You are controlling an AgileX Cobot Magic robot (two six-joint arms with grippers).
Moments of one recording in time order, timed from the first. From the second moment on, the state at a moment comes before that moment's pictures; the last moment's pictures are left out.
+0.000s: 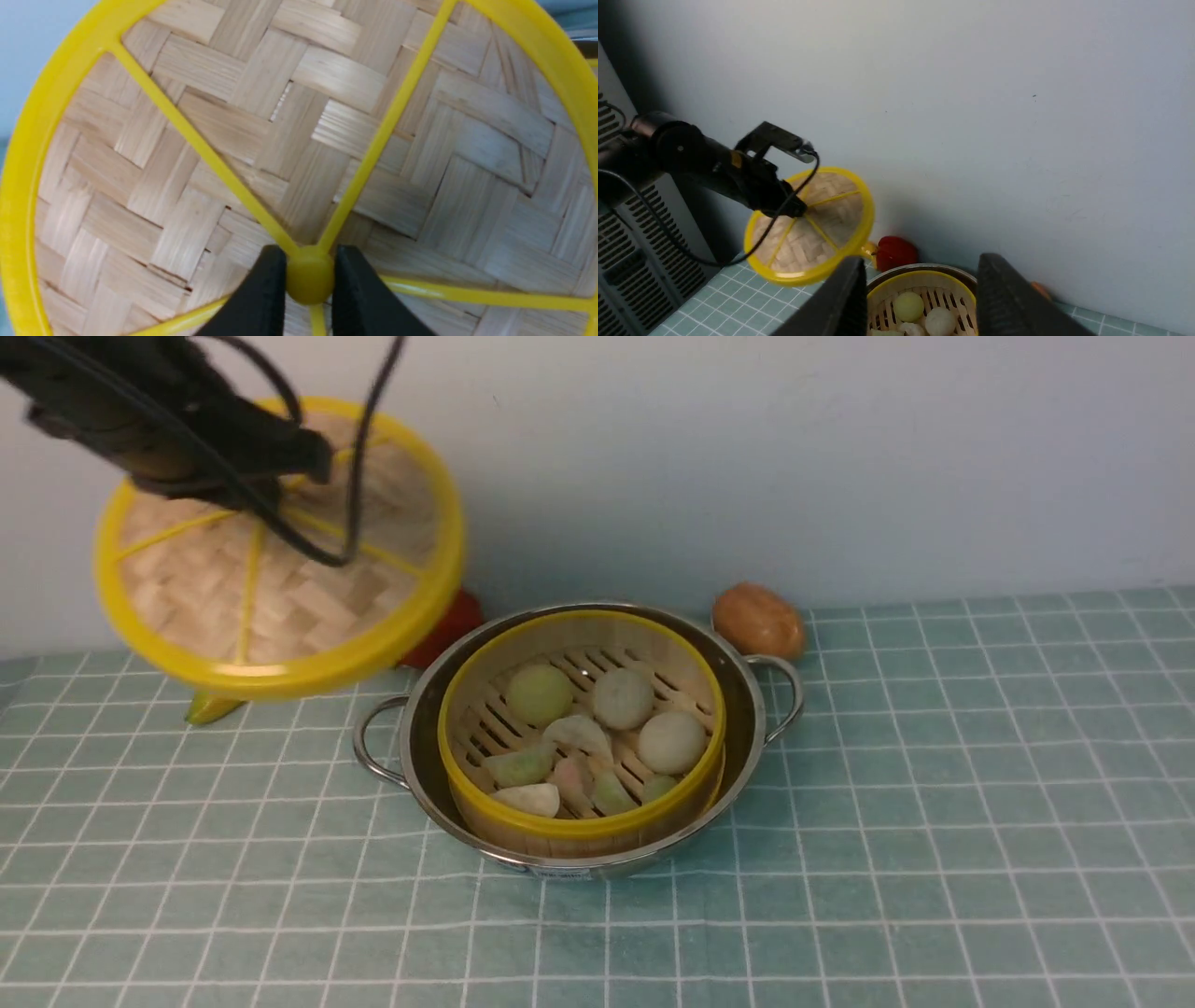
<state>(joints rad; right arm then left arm) 0.45 0.81 -1.72 0.12 1.23 0.21 -0.20 1.68 -1.73 0.10 1.09 0.05</state>
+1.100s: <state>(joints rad) 0.45 0.81 -1.72 0.13 1.23 0.25 -0.51 2.00 -1.73 0.19 0.94 -0.05</state>
